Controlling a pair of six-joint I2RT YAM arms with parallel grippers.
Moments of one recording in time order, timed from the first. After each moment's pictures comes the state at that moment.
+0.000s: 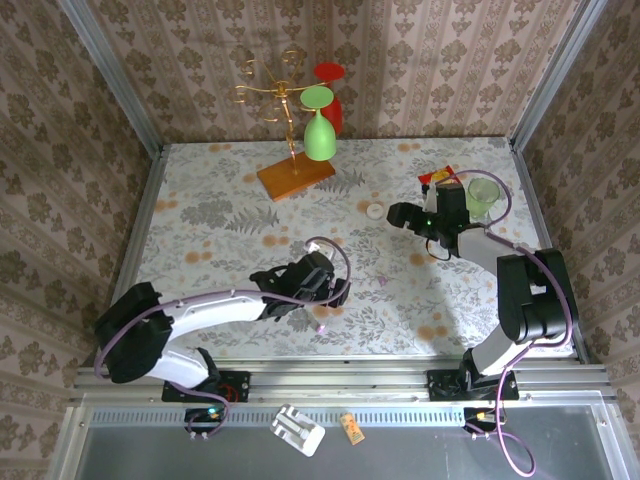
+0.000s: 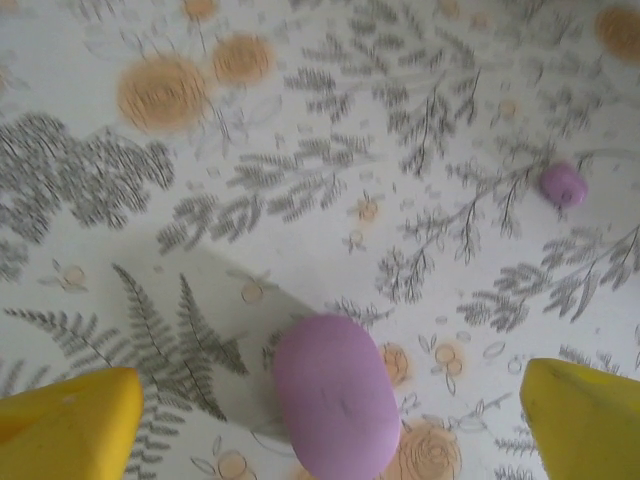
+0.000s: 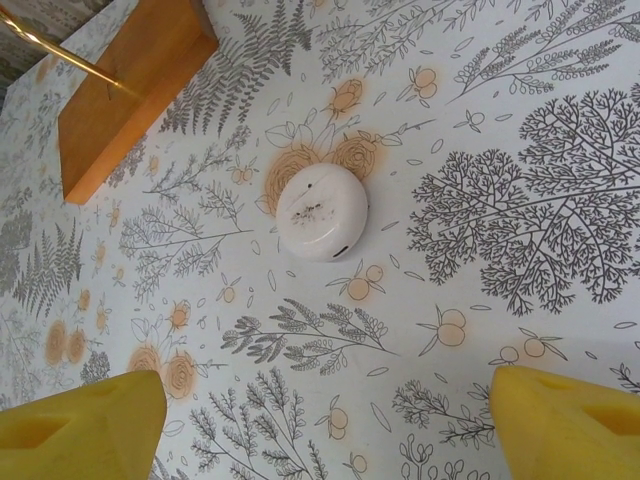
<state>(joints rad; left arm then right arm) -1.07 1.43 0.78 -0.24 -0.25 -0.53 0.10 1.61 0.84 0.06 -0.36 0.46</state>
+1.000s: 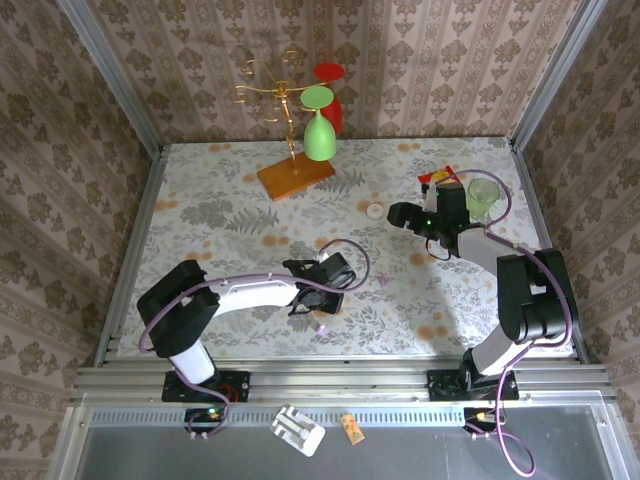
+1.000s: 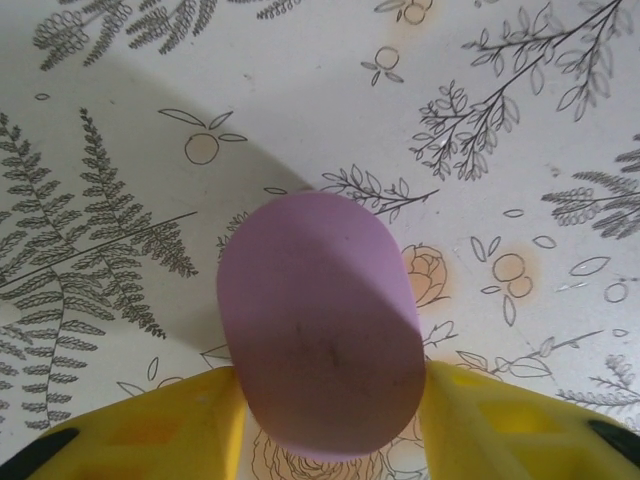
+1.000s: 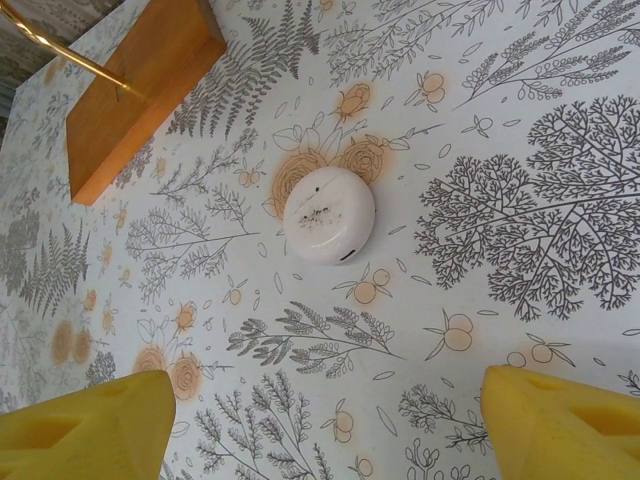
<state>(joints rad) -1.07 1.68 0.96 -0.52 -0.15 -0.64 0.10 1.61 0.84 0.06 -0.37 0.46</state>
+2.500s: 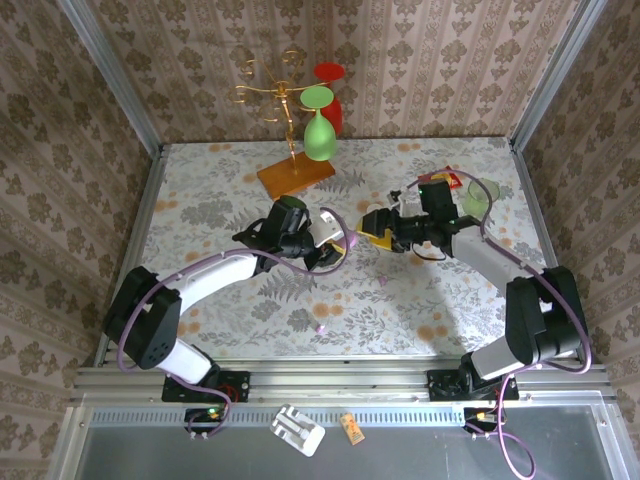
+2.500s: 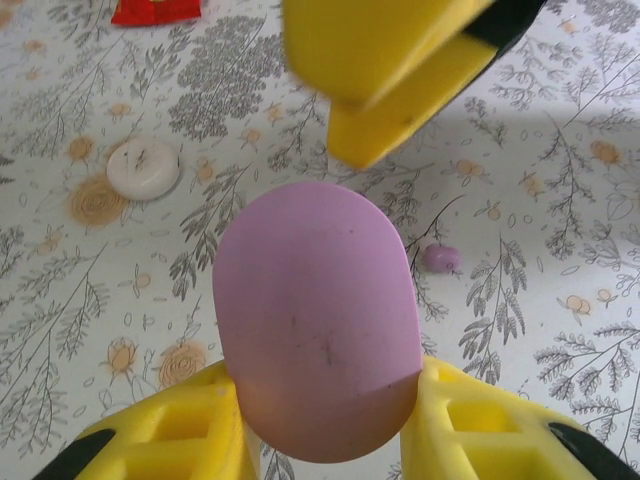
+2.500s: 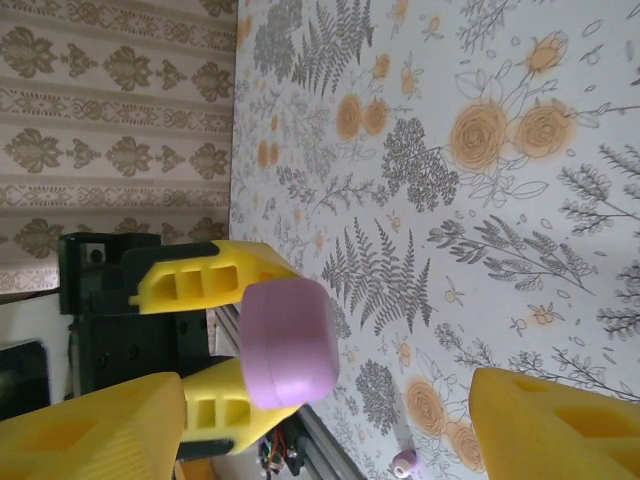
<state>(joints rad) -0.72 1.51 0.95 -0.11 0.45 0.36 0.25 1.50 0.94 -0.21 -0.86 0.68</state>
